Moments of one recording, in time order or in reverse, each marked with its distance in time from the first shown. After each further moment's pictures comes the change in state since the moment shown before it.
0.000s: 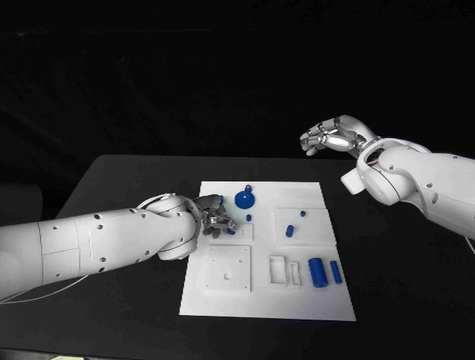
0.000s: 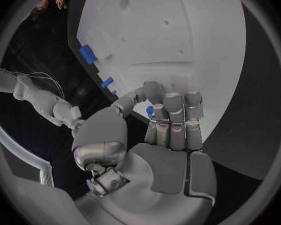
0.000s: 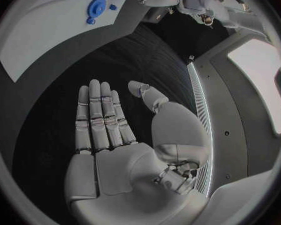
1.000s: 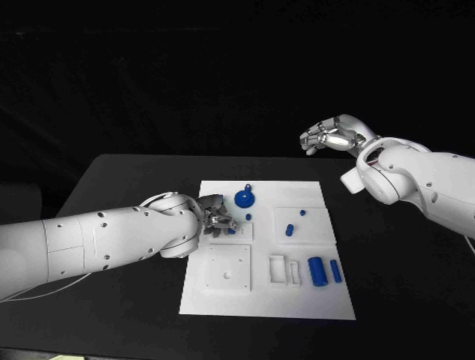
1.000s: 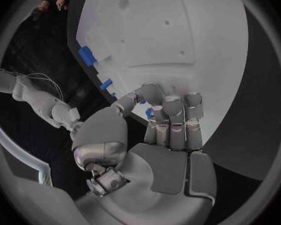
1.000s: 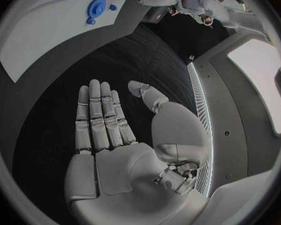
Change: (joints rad) left arm -0.001 0.018 0.000 -0.021 0.002 0.024 -0.006; left_hand 0.011 -0.009 -0.012 0.029 -0.106 0.061 -0.025 0.012 0.013 0.000 0.000 0.053 -0.002 0.003 -0.004 0.055 -0.018 0.000 0.000 0.000 0.000 0.009; right arm 0.000 0.001 0.000 0.000 0.000 0.001 0.000; right_hand 0.000 0.000 -0.003 -0.003 0.000 0.000 0.000 0.000 -0.001 0.000 0.000 0.000 -0.001 0.000 0.000 0.000 0.000 0.000 0.000 0.000 -0.004 0.000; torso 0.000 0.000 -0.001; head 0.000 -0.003
